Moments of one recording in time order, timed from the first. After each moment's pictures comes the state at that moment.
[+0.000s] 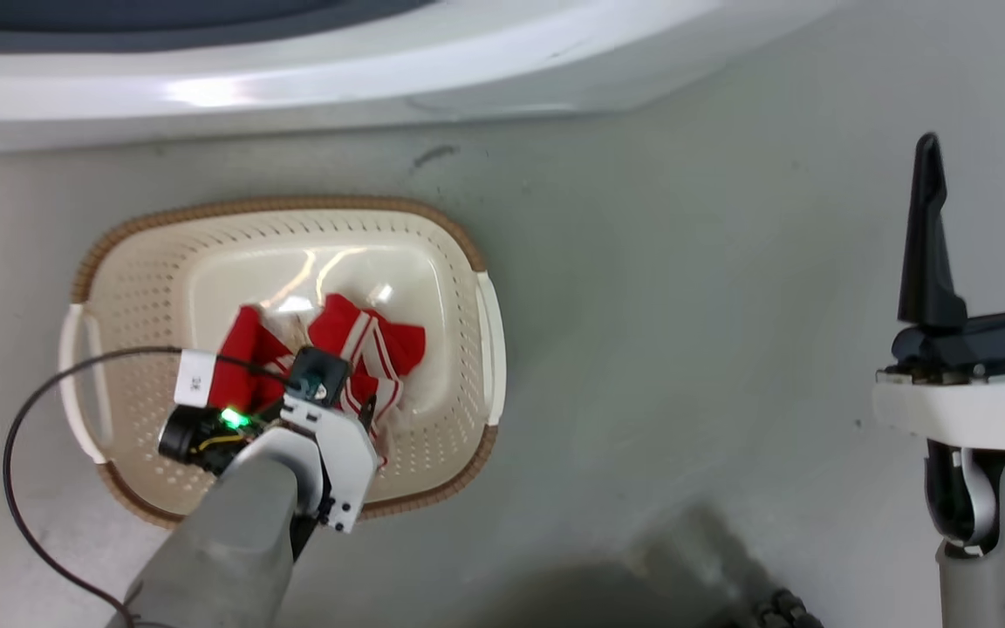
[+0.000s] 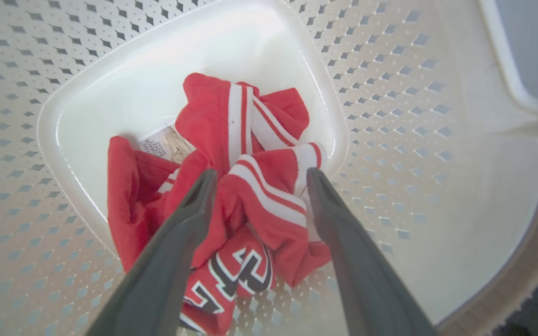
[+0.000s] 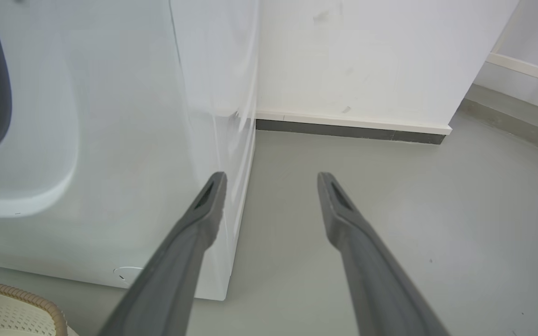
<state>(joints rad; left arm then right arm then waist) -0.79 0.18 -0.76 1.28 -0.44 -0.08 -0.20 -0.31 -0.05 -0.06 -0.13 0.04 0.13 -0.26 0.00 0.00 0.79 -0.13</state>
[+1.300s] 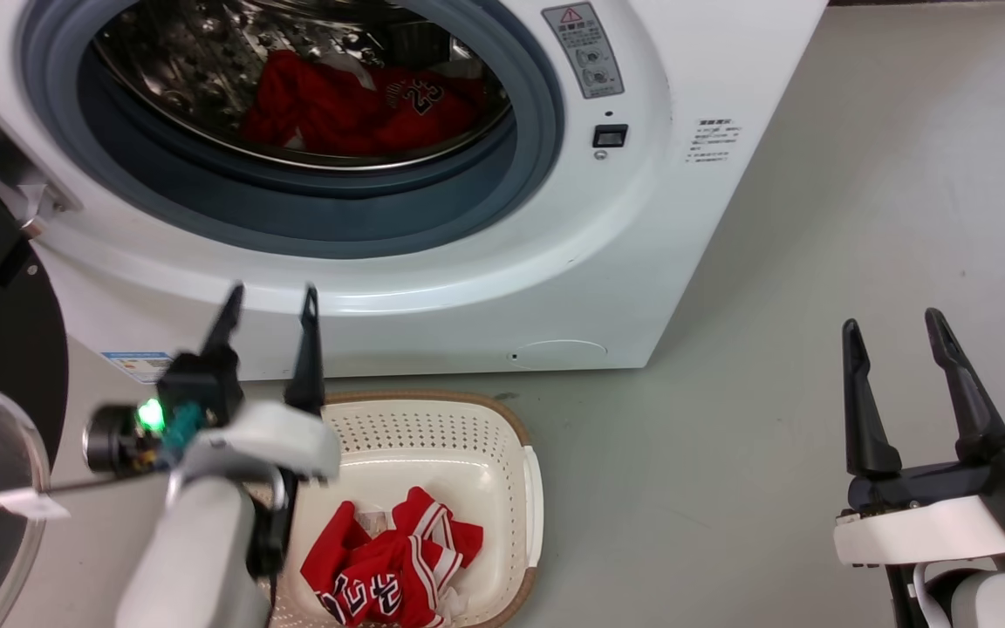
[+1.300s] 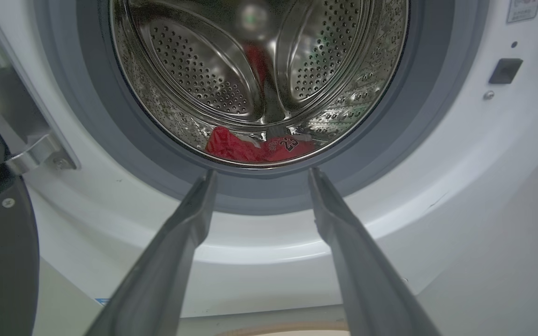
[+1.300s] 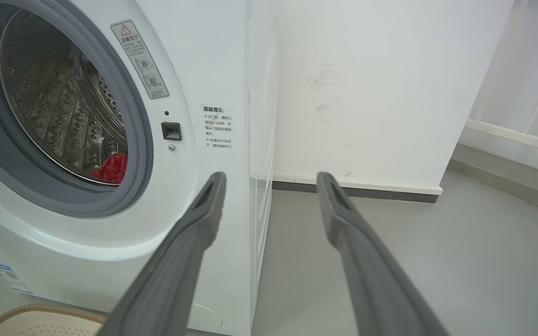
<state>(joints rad) -0.34 0.20 -0.20 0.37 -0.24 0.08 -0.26 -0.06 -0.05 -0.05 -0.05 0.01 0.13 -0.26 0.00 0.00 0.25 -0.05</state>
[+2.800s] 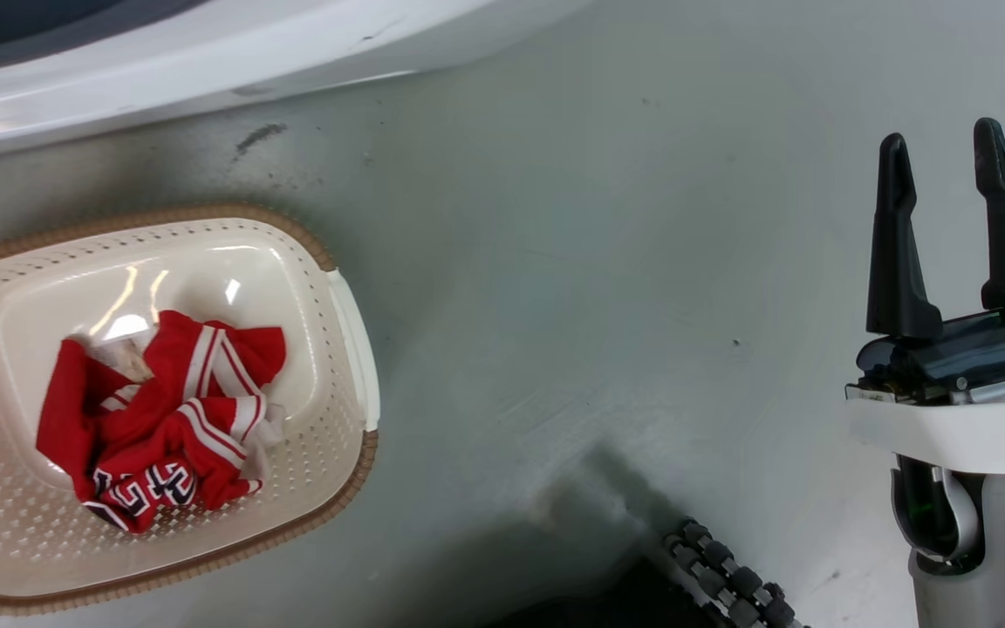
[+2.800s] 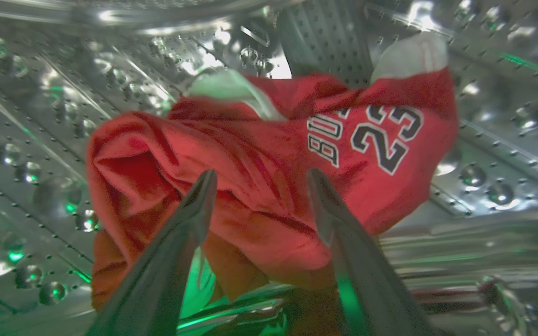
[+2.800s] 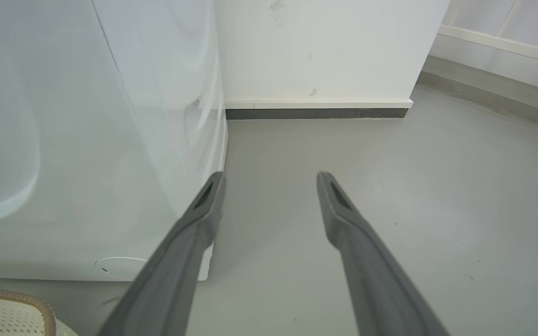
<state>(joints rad) -1.78 0.47 -0.29 1.20 -0.10 -0.12 0.49 -0.29 -0.05 0.02 -0.18 0.20 0.13 -0.26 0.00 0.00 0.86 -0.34</state>
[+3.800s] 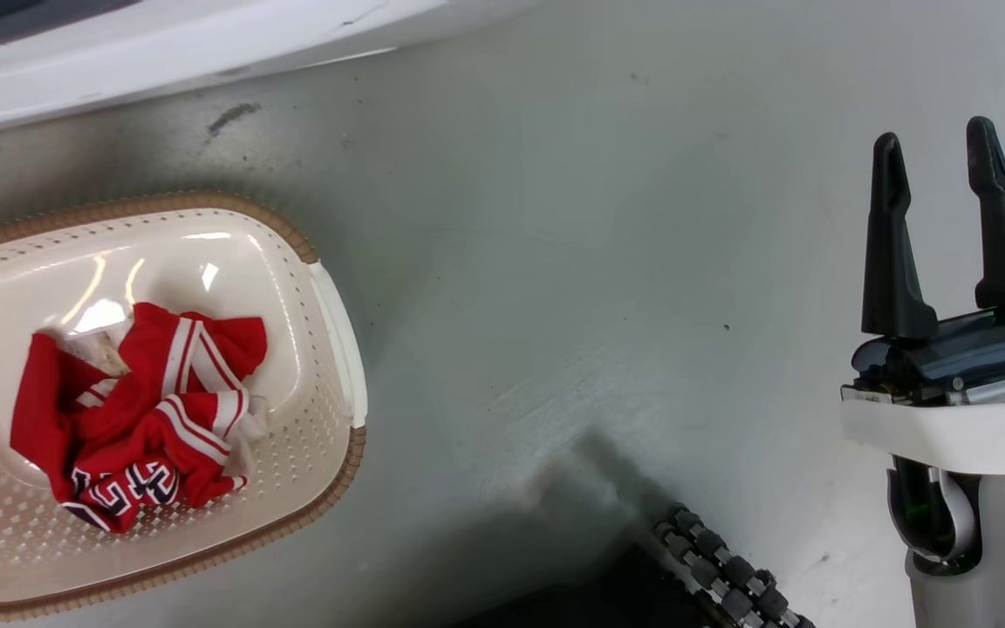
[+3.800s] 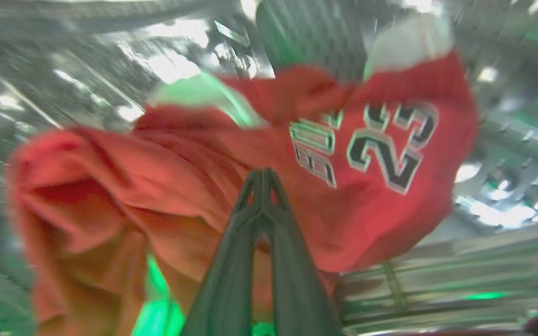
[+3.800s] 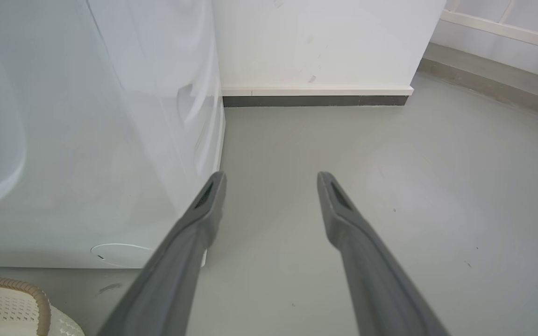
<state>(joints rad) -1.82 0.48 -0.40 1.23 -0.12 -0.13 0.42 -0.29 -0.05 0.04 -0.19 0.22 0.13 -0.26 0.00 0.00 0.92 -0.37</state>
